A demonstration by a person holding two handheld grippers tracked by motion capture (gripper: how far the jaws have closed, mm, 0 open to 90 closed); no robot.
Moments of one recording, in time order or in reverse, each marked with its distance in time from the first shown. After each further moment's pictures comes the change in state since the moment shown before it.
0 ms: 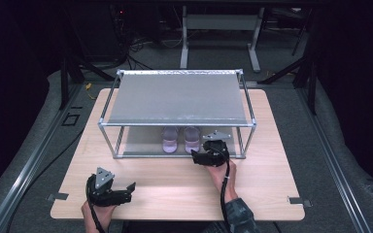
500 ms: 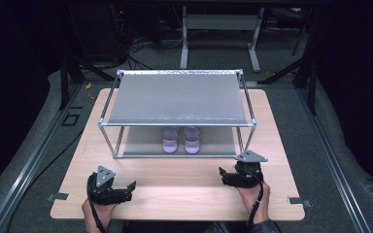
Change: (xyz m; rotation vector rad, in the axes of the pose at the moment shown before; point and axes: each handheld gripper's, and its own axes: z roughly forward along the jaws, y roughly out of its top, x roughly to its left) left arm 0.000 0.003 0.003 0.004 0.001 0.009; right arm -0.037 -0.060 -0.084 0.009 -0.110 -0.014
